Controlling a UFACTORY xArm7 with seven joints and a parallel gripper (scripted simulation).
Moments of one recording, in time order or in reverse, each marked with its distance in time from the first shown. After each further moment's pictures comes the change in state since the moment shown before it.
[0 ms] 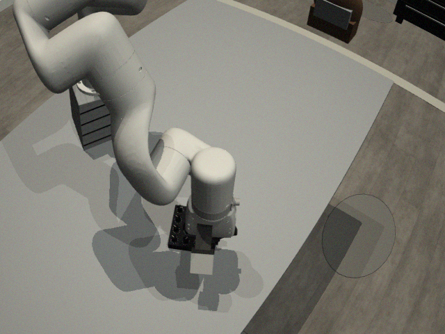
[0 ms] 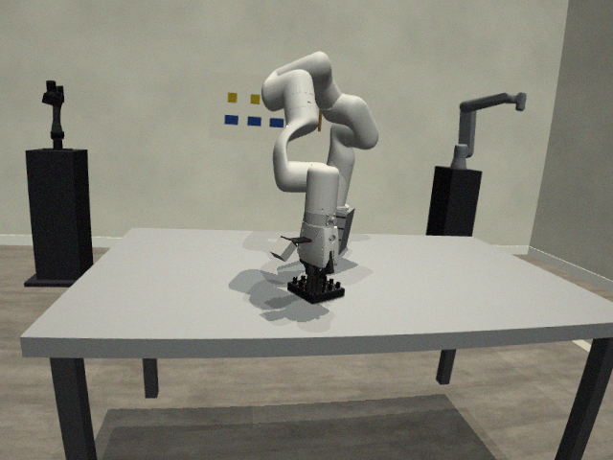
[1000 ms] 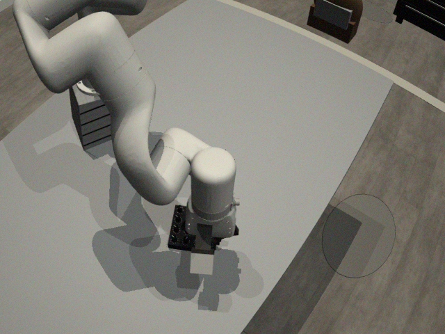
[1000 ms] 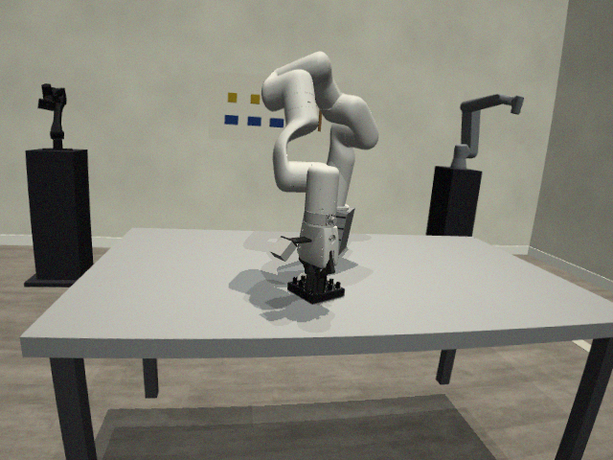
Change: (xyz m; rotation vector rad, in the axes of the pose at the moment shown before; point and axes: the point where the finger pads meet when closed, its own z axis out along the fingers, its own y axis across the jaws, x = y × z) arm 0.000 0.000 0.000 0.000 0.000 0.000
